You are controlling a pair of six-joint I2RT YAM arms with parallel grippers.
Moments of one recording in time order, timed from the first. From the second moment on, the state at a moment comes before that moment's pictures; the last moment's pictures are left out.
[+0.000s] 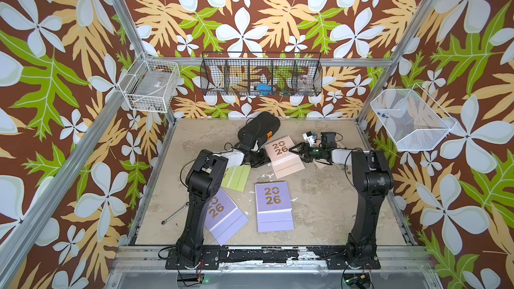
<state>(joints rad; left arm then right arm) -0.45 2.21 1.43 -0.09 0.53 -0.78 0.07 2.12 1.25 0.08 -1.02 0.56</state>
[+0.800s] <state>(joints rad) -0.45 2.19 1.43 -0.12 0.52 -0.78 0.06 2.10 1.23 0.10 -0.97 0.61</state>
